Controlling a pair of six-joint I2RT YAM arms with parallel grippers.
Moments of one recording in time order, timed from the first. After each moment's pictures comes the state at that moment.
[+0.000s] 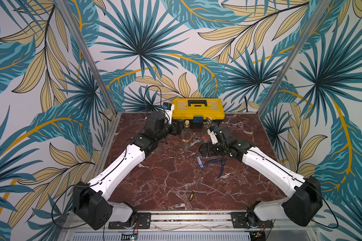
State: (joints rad) left arm -0.52 1.41 1.30 -0.21 0.08 -0.27; right arm 0.55 1.39 1.18 -0.67 -0.02 0.37
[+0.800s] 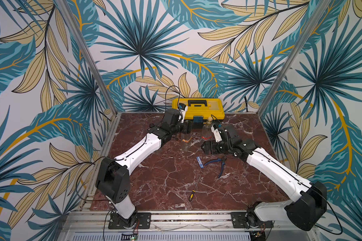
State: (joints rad) left arm -0.54 1.69 1.44 -0.21 0.09 -0.21; right arm 0.52 1.35 1.19 -0.68 -0.02 0.37
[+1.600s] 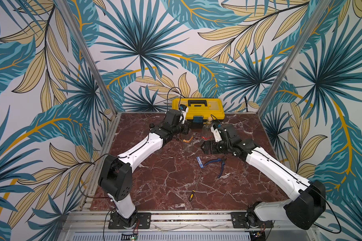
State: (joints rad) left arm -0.54 1.72 1.44 -0.19 0.09 -0.21; right arm 0.52 1.37 1.19 -0.67 -0.05 0.37
